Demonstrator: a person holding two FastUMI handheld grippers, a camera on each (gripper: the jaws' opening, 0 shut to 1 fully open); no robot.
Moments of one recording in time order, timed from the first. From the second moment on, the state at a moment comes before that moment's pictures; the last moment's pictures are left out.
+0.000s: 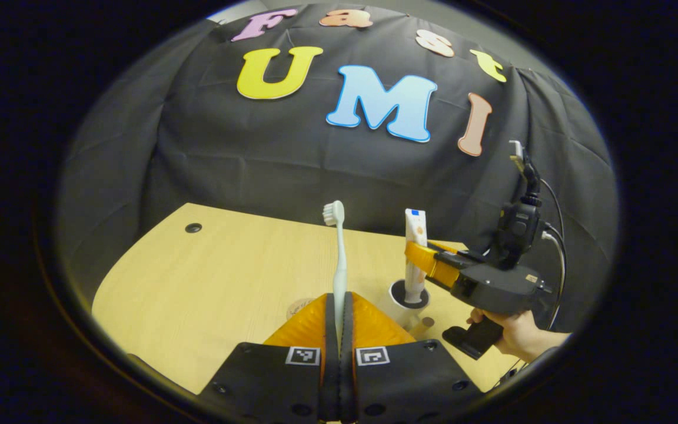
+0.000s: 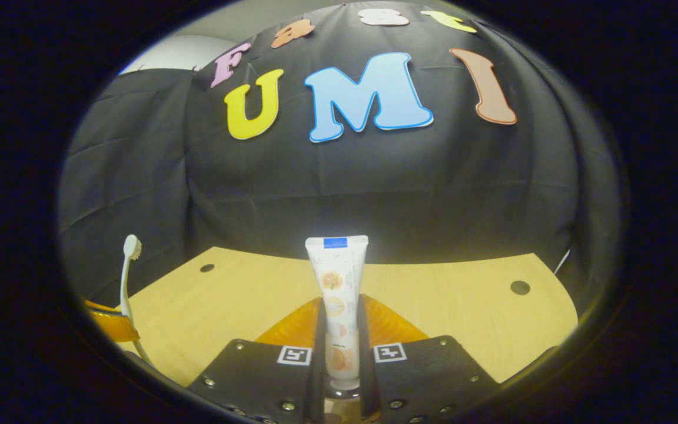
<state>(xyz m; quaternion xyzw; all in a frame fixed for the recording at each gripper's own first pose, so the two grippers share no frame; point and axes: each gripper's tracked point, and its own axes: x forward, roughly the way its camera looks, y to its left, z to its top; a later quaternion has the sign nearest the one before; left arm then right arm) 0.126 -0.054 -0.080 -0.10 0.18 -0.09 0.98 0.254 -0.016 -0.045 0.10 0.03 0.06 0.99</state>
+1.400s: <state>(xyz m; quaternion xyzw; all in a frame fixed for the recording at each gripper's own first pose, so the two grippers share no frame) 0.156 -0.109 -0.074 -0.14 0.12 -0.19 0.96 0.133 -0.052 -0.018 0.07 0.05 0.00 1.00</state>
